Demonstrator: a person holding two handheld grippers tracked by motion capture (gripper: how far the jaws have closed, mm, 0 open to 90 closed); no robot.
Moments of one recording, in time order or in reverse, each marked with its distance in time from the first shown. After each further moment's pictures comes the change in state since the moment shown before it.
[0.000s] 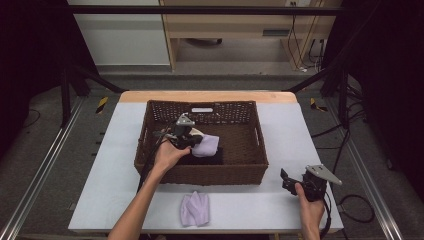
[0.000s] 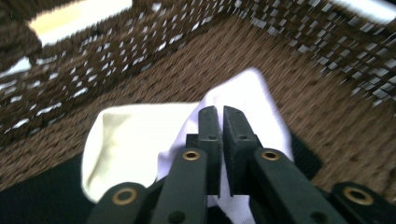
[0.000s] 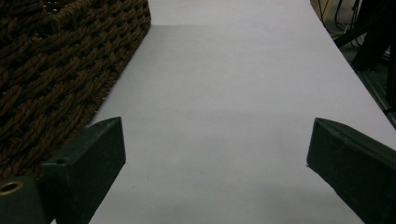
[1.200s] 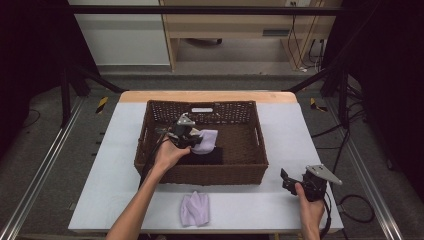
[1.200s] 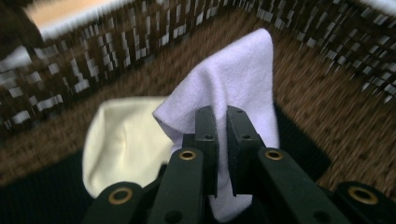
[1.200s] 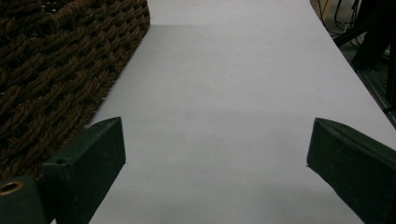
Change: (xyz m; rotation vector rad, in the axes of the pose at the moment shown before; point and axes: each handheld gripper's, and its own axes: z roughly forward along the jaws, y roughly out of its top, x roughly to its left) left arm 0.000 0.001 -0.002 -0.066 0.002 -0.012; right arm 0.000 0.000 0.000 0.004 -0.002 0.004
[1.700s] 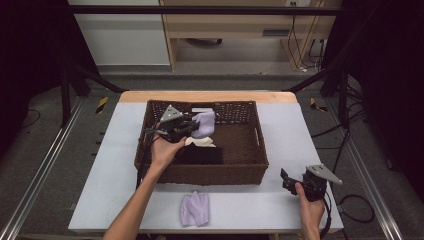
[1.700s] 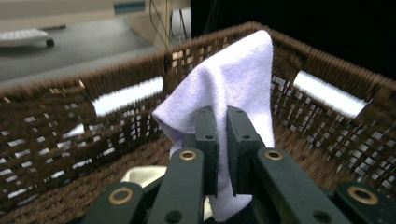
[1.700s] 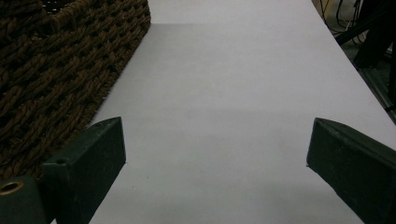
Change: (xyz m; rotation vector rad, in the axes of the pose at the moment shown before) left arm 0.004 0.011 -0.033 -0.286 0.017 -0.071; right arm 0.000 0.000 0.001 0.005 0.004 0.004
